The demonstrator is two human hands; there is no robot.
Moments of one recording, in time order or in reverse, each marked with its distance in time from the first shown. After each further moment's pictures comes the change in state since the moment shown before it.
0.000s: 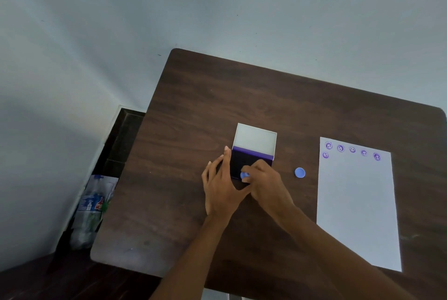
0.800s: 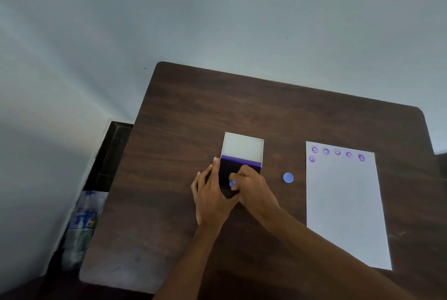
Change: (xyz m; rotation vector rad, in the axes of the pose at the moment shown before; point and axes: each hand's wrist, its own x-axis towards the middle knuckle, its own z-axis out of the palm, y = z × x) left_hand -0.001 0.003 0.001 0.011 0.073 0.018; right_hand 0.010 0.002 0.001 -0.017 -0.073 -0.031
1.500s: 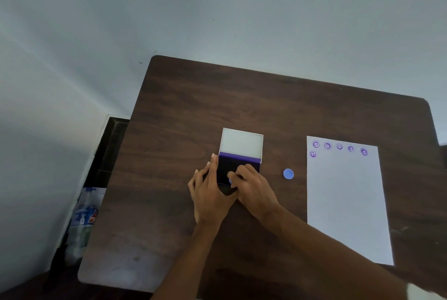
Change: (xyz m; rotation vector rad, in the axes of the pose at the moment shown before) left_hand 0.001 -0.002 0.003 0.046 0.008 -0.001; right_hand -0.009 0.006 0.006 -0.161 0.189 -0.188
